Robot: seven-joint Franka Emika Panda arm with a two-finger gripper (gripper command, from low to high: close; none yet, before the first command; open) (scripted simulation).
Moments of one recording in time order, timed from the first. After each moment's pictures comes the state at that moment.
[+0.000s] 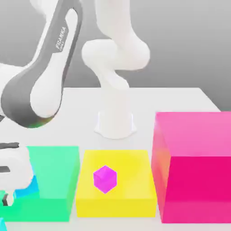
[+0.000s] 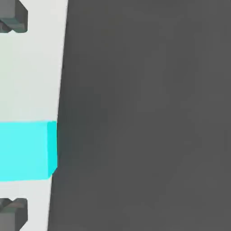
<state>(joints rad) -0.18 0.49 -0.32 -2.01 0.27 2.49 0.01</state>
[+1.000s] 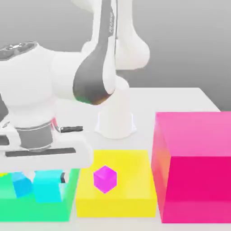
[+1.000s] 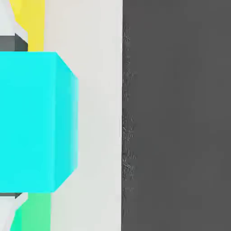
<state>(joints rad) 0.06 0.04 -0.28 -2.42 0.11 2.44 0.47</state>
